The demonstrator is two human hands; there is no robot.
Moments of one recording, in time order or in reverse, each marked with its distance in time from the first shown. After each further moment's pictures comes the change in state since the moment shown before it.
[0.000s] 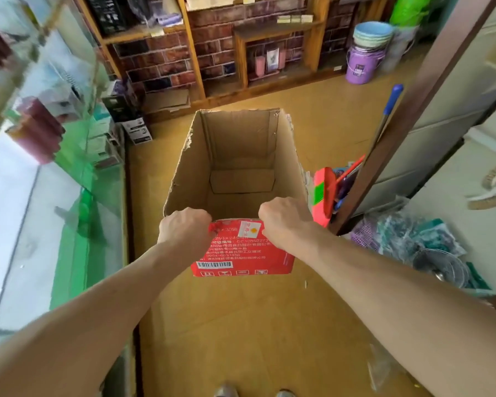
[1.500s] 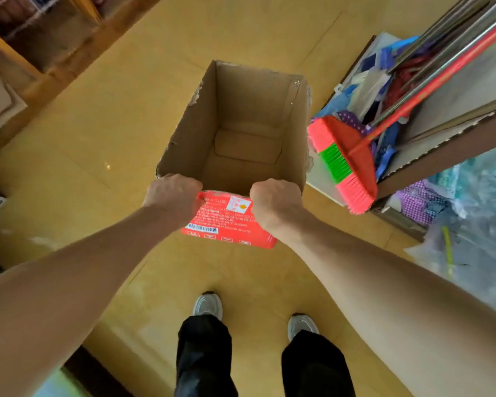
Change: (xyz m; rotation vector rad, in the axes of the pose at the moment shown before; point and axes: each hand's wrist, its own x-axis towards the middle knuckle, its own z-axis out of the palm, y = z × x) left_hand 0.687 -0.035 0.112 0.331 -0.091 0.671; right_hand 0.584 0.105 0.100 0.418 -0.122 0.610
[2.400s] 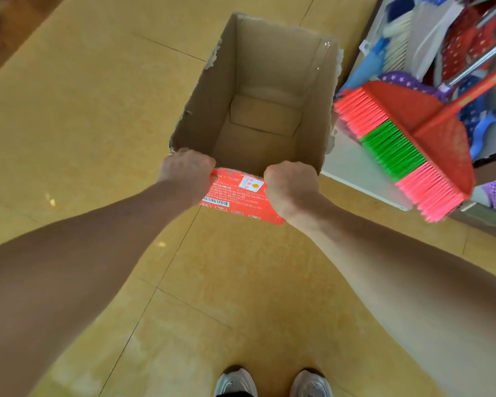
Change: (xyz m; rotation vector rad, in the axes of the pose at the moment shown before) left_hand 0.278 -0.033 0.163 0.004 0.127 0.228; right_hand 0.270 0.029 0.136 -0.063 0.164 0.172
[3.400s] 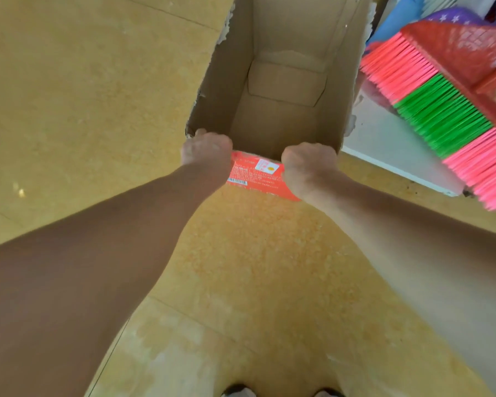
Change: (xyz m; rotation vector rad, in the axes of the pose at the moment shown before) left_hand 0.072 0.038 0.100 -0.015 -0.003 -0.125; right_hand 0.068 0.033 0.098 -0.112 -0.017 0.092
